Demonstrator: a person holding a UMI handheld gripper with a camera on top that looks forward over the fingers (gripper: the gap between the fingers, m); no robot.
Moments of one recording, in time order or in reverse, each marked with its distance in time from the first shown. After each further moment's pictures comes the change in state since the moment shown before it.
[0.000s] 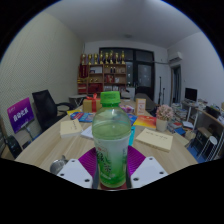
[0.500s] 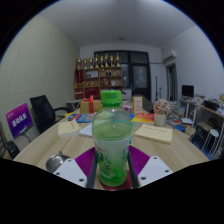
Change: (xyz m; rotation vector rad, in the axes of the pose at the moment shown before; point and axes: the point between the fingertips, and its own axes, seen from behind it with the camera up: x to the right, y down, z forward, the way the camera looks) arm 0.003 0.025 0.009 0.045 0.020 0.061
